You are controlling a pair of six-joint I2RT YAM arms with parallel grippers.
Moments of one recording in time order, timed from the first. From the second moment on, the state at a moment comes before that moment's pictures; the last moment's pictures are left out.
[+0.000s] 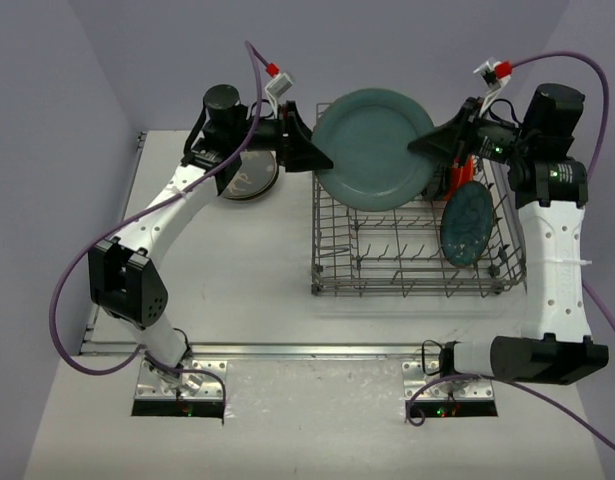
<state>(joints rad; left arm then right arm) -0.36 1.67 1.59 0.17 1.16 -0.61 -0.07 1.33 1.65 -0.57 -1.07 0.09</state>
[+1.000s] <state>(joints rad) 0.27 1.89 1.63 0.02 0.96 -0.74 -0.13 1.39 1.64 -0.63 -0.79 0.19</state>
